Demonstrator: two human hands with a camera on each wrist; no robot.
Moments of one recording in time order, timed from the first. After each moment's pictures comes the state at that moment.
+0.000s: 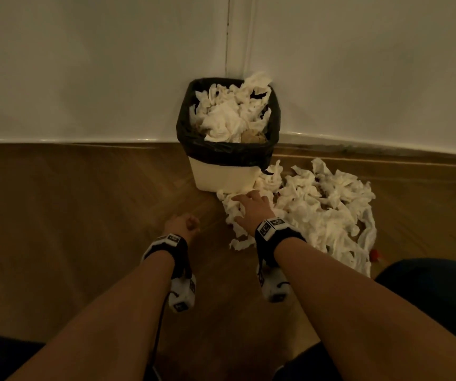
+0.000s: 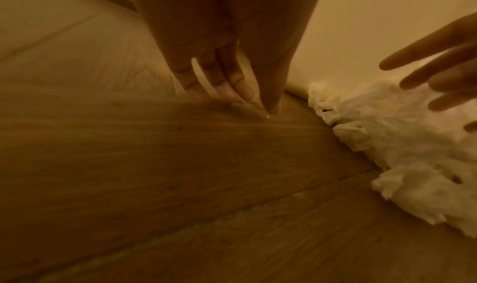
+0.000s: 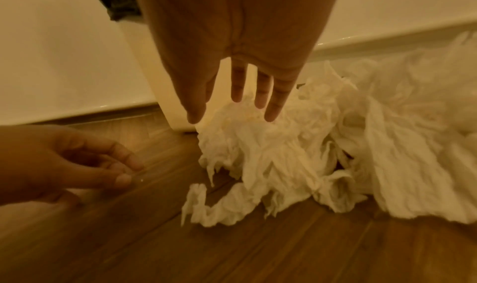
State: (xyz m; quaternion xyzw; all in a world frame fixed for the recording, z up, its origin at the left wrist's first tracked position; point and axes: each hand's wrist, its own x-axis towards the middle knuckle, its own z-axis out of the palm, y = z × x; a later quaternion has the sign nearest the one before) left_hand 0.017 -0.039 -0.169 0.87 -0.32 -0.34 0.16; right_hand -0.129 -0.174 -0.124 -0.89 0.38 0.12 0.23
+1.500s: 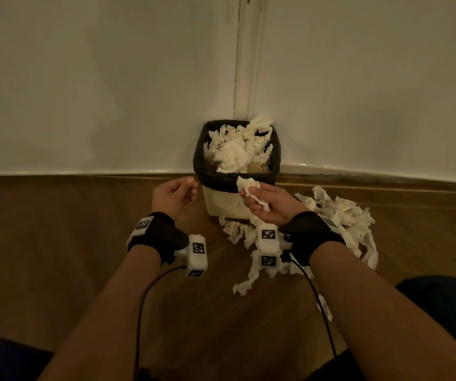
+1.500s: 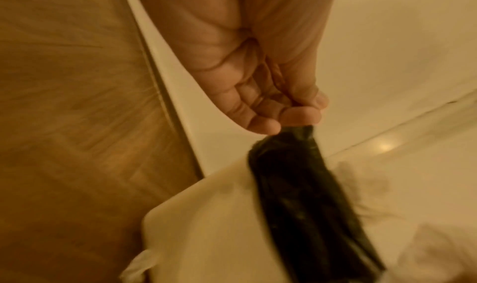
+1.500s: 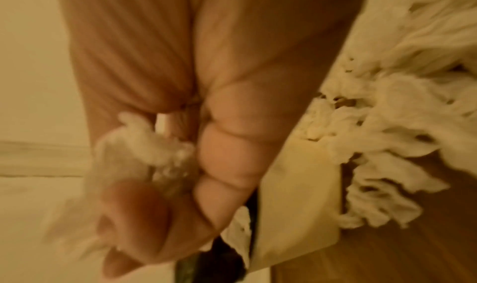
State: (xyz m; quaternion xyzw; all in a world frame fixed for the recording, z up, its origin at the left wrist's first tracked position) left_hand 0.057 -0.051 -0.041 0.68 -0.19 -0.29 0.65; right_hand -0.132 -0.180 -0.005 -0.32 0.25 -0.15 0.90
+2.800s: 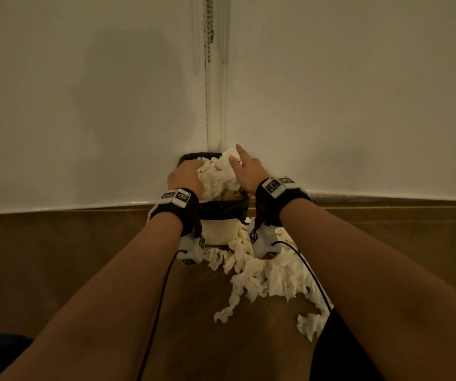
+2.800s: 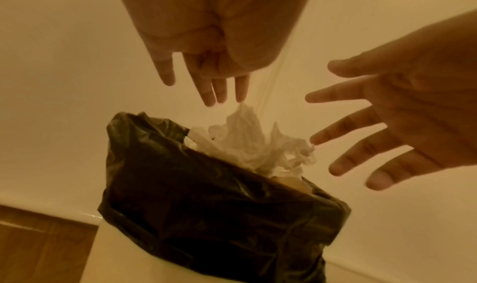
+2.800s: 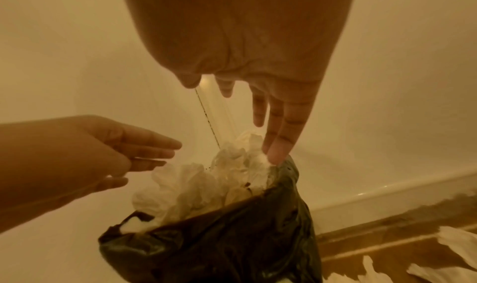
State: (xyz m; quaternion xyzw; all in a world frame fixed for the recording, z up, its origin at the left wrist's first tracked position) left_hand 0.029 -0.150 0.051 0.87 -0.43 -0.05 0.22; right_hand -0.096 -0.242 0.065 -0.83 0.43 -0.11 0.35
